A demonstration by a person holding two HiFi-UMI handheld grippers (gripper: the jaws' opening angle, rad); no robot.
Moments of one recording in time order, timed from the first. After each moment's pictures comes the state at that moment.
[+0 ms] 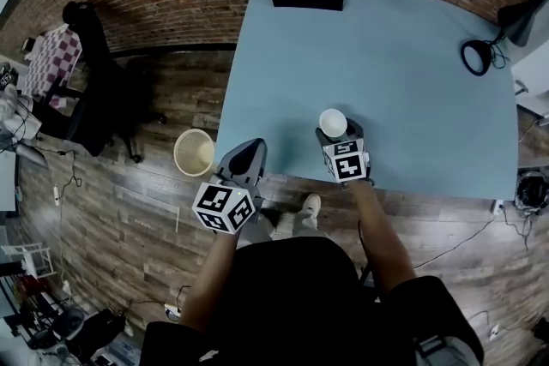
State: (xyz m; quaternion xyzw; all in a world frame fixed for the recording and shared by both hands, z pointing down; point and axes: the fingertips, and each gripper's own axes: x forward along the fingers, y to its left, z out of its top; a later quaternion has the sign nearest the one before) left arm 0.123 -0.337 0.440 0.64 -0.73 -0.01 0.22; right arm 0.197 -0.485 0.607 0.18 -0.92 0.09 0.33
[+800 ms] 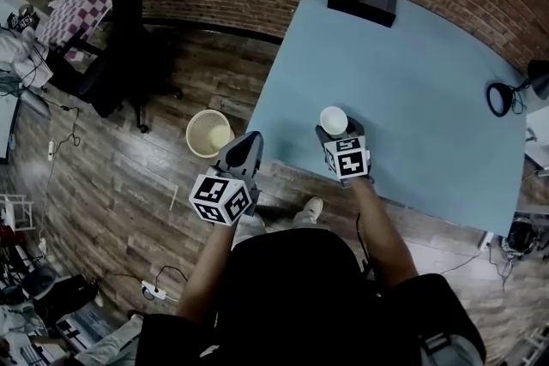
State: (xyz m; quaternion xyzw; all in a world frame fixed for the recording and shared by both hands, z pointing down) left arm 0.049 -0.249 0.436 0.57 -0.79 -0.05 0.20; right arm 0.107 -0.417 0.590 0.09 -0.93 0.06 0.34
